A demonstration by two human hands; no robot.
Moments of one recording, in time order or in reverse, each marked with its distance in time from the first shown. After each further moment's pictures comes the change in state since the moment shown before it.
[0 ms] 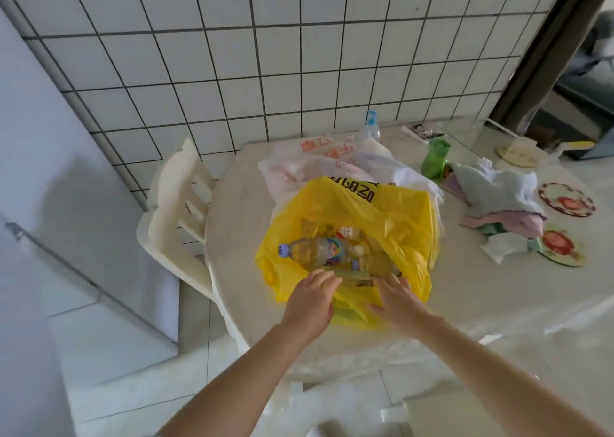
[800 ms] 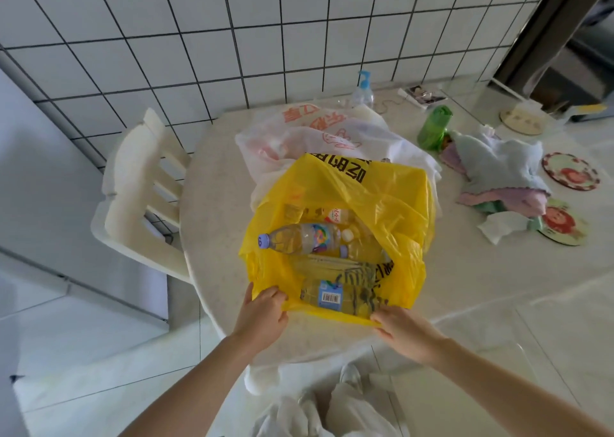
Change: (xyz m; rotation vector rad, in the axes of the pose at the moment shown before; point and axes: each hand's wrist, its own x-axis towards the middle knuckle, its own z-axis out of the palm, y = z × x) left_hand -0.012 -0.076 0.044 0.146 -0.178 -0.193; right_hand -0.009 0.045 0.048 0.044 -0.161 -0.265
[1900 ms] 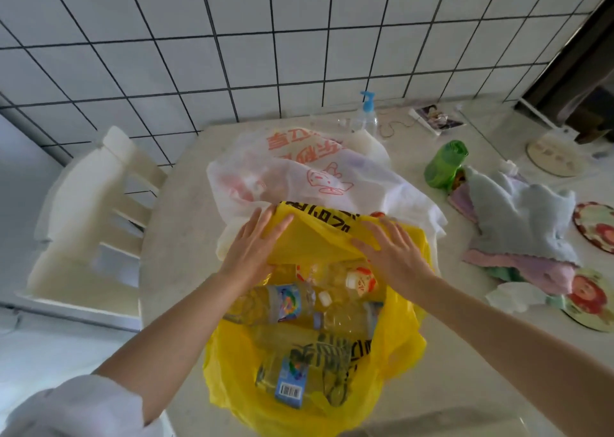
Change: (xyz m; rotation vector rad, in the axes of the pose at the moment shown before) left_hand 0.219 0.009 -0.102 0.069 0.099 0.026; right_hand 0.155 0.116 -0.172 -0.448 0.356 -0.090
